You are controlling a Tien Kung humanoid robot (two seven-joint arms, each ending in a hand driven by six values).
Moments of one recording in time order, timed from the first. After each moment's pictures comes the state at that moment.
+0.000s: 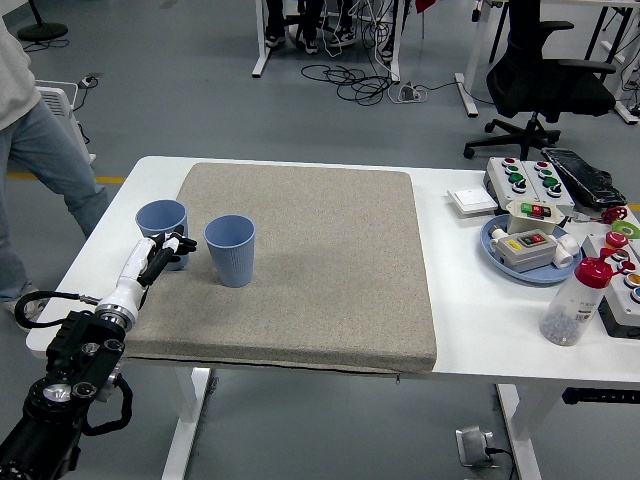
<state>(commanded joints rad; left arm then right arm) -0.67 0.03 -1.59 -0.48 1.65 -0.05 -0.35 0.16 -0.10 1.10 0.18 -1.23 0.07 -0.25</state>
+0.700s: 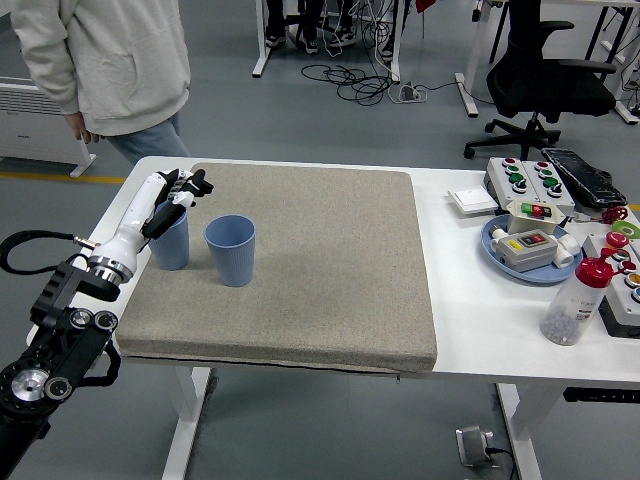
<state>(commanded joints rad) -0.67 0.19 -1.32 -0.91 1.69 0.00 -0.23 0.16 -0.11 1.12 0.18 -1.23 0.07 -0.25</state>
